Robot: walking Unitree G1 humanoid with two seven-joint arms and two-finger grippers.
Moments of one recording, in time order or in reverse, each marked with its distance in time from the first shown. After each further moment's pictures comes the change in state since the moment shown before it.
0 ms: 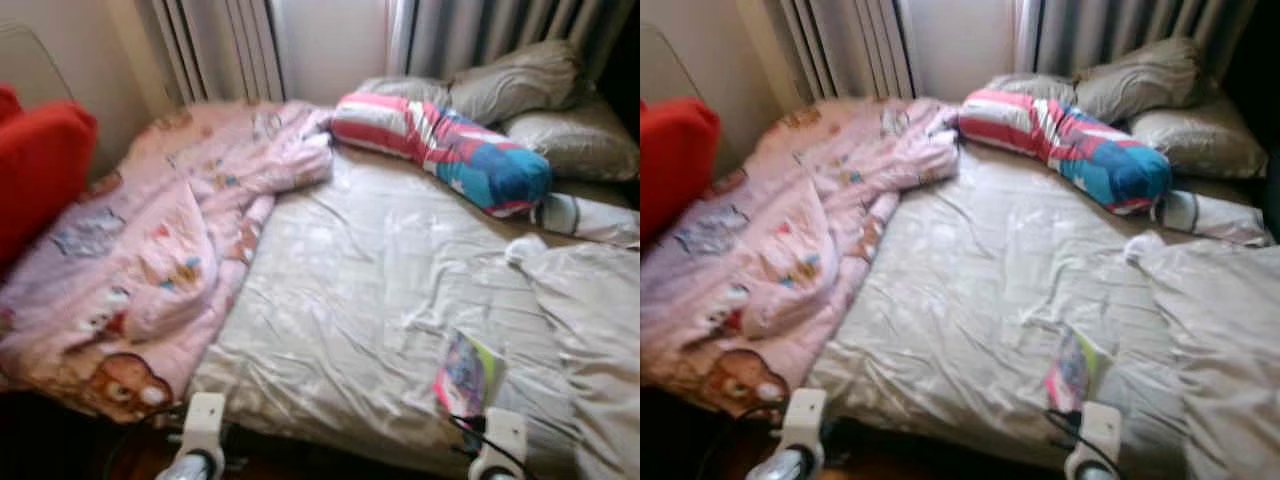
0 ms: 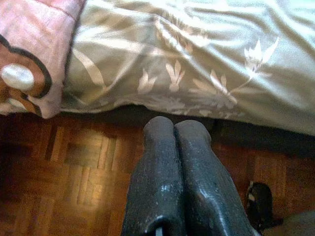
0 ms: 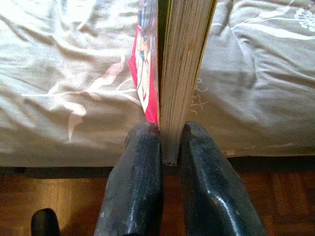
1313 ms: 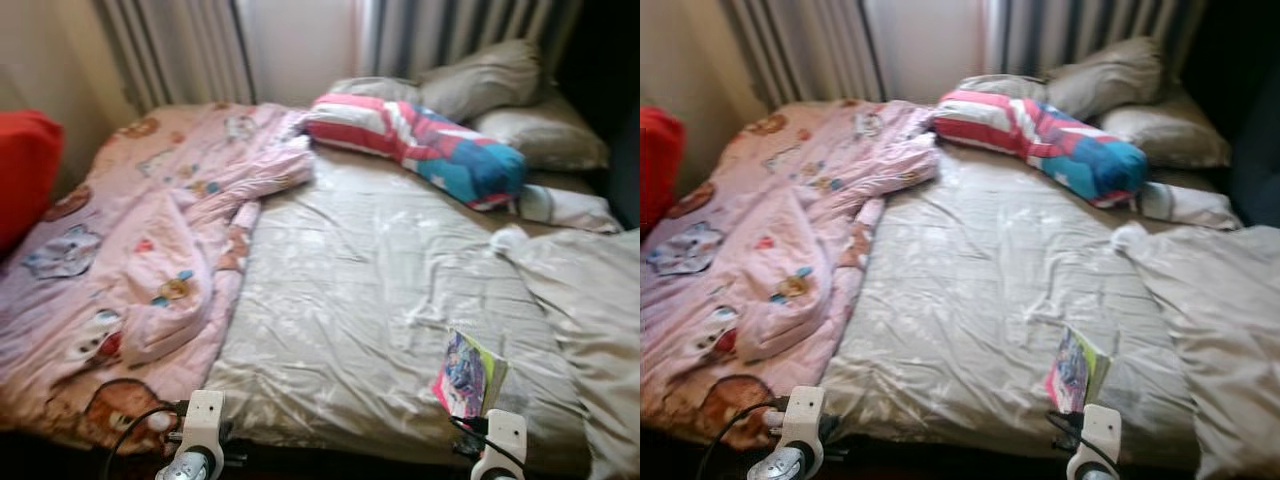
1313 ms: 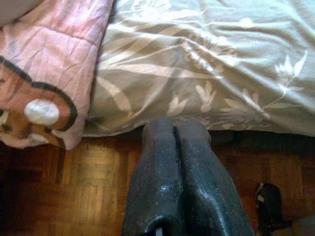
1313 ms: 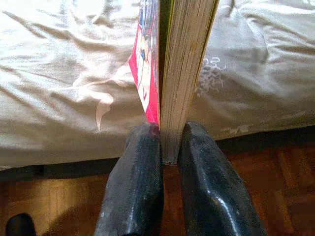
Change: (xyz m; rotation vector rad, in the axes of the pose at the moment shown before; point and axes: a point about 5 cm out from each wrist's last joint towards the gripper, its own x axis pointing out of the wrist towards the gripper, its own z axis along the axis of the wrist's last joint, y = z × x) left arm 0.002 -0.003 0.006 -0.008 -0.014 0.002; right arm -0.001 -0.007 -0.001 -0.001 0.011 -0.010
